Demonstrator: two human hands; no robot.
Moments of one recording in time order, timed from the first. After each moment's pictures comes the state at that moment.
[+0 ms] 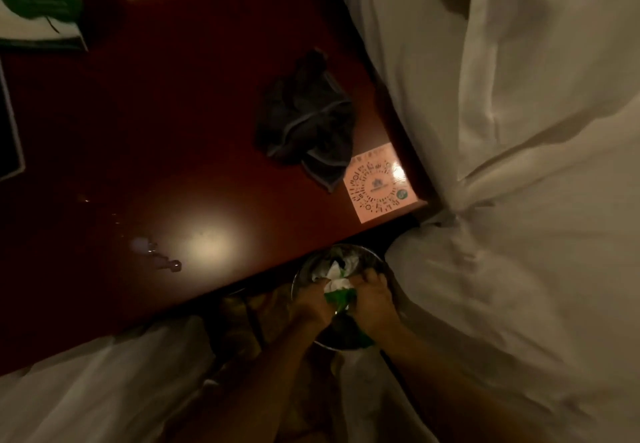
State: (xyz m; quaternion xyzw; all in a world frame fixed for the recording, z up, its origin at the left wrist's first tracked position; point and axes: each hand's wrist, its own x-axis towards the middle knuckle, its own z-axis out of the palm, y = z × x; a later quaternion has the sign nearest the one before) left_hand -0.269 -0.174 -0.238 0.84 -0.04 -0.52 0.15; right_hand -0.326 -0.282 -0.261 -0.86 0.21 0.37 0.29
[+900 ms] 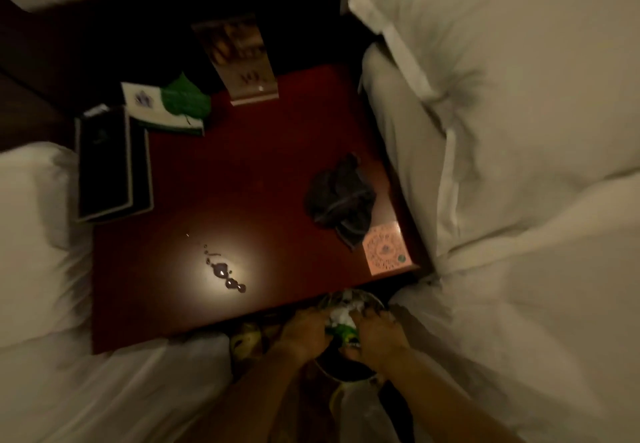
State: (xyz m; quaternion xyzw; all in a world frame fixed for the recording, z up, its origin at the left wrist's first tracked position) left_hand -0.236 -0.152 -0.119 0.84 -0.10 -0.53 0.09; right_hand -0.289 -0.290 -0.119 -0.86 0.05 0.48 0.17
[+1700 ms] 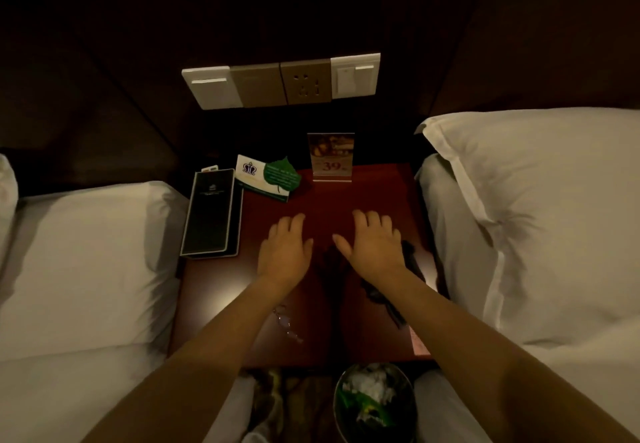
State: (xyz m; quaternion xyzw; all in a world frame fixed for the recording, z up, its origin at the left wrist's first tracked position) left_hand -0.048 -0.082 0.054 0.98 -0.04 -0.09 0.17; right_hand -0.059 -0.240 0.062 -0.98 0.04 0.12 0.16
